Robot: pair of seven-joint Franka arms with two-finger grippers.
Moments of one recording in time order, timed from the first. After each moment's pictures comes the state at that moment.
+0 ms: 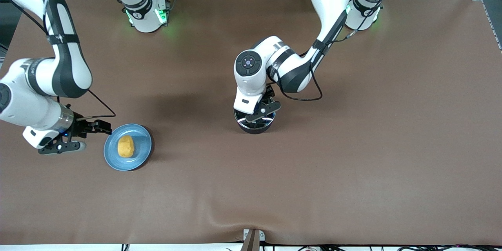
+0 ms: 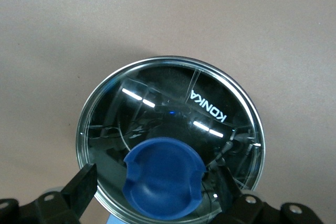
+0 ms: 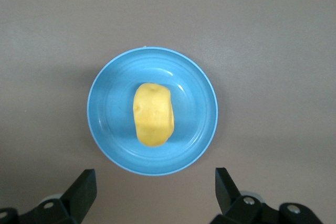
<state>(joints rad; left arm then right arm) -0.70 0.74 -0.14 -1.32 0.09 2.00 -1.27 -0.04 0.37 0.00 -1.79 0.05 2.14 -0.19</state>
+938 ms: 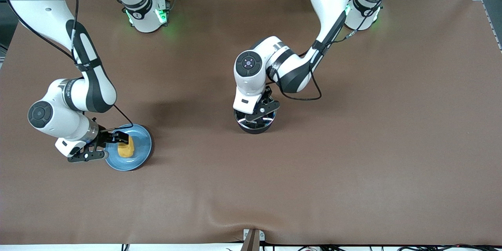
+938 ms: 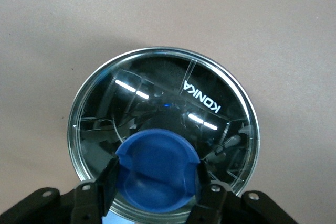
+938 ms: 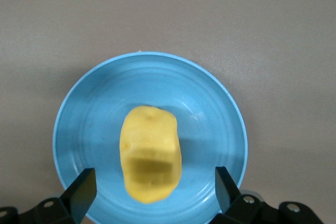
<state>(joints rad) -0.70 0.75 -0.14 -1.32 0.06 2.01 -1.27 -0.03 0.53 0.00 -1.83 0.06 2.38 -0.19</state>
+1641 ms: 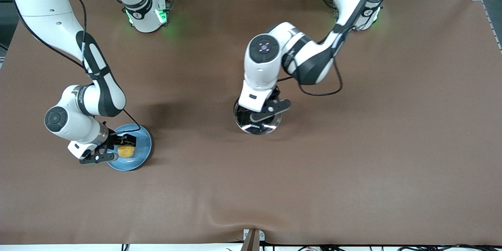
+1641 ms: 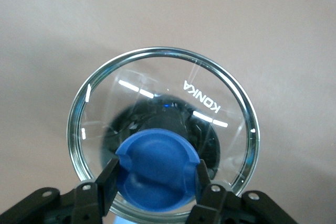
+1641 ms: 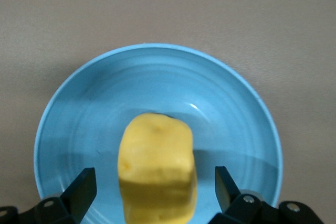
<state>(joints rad) -0.63 0.61 -0.13 -1.30 0.06 1.96 -1.16 -0.02 0.60 0.01 -1.84 0.06 2.45 -0.19</state>
